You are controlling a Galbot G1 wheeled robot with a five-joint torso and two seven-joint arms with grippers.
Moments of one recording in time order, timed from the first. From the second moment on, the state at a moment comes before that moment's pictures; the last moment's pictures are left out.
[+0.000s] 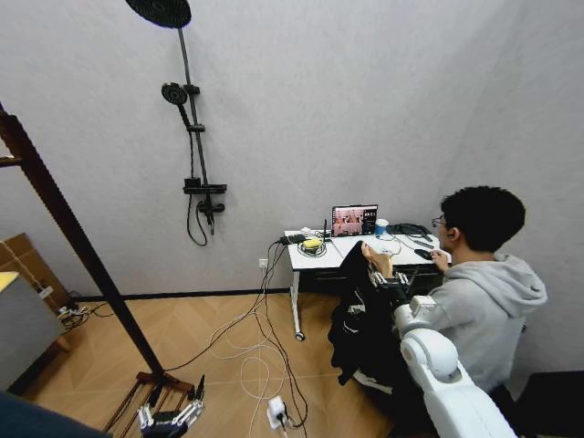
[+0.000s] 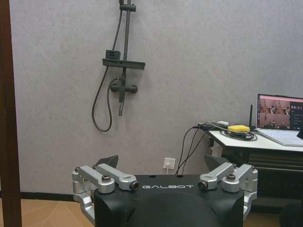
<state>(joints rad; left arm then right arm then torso) 1.86 -1.52 -0.65 -2.22 -0.22 -0.12 0.14 -1.03 1.10 0.62 1.92 0.41 -0.22 0.18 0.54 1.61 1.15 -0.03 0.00</state>
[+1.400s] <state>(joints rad) 1.86 -1.52 -0.65 -2.22 -0.22 -0.12 0.14 -0.93 0.97 0.43 2.11 0.57 -0.28 0.20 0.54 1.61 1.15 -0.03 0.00</state>
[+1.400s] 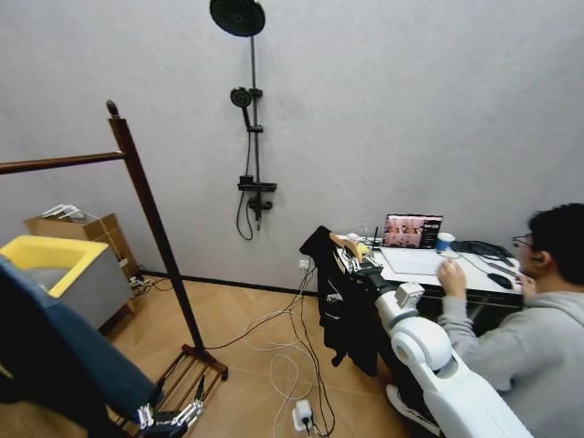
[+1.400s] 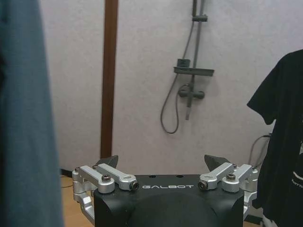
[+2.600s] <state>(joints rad) 1.86 -1.52 -0.65 -2.22 -0.22 -0.12 0.14 -0.93 0.98 0.42 2.13 0.59 -0.30 0.19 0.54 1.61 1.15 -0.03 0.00</state>
